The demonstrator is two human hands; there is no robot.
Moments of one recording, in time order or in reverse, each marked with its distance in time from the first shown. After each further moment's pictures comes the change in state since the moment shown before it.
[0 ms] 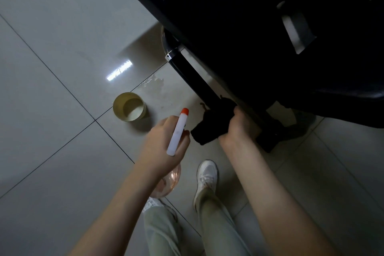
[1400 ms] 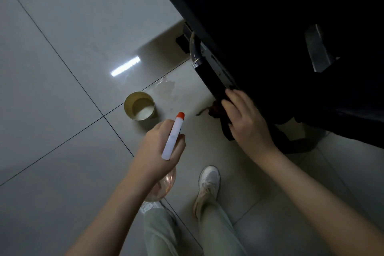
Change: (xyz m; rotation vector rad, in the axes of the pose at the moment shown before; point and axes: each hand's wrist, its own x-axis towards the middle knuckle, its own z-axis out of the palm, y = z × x) left_hand -0.010 -0.028 -0.035 -0.023 0.082 -0.058; right_hand 0.026 -0.009 -0.006 -1.780 -0.330 -1.799
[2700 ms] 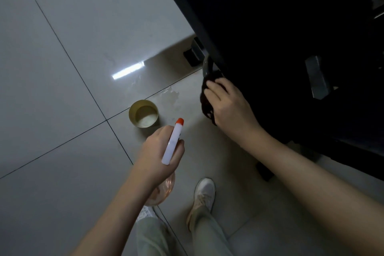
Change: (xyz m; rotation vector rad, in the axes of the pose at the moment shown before) left_hand 0.005 0.002 -0.020 -0.031 0.086 -0.035; right_hand 0.090 -0.027 -0.021 -0.108 -0.119 -0.165
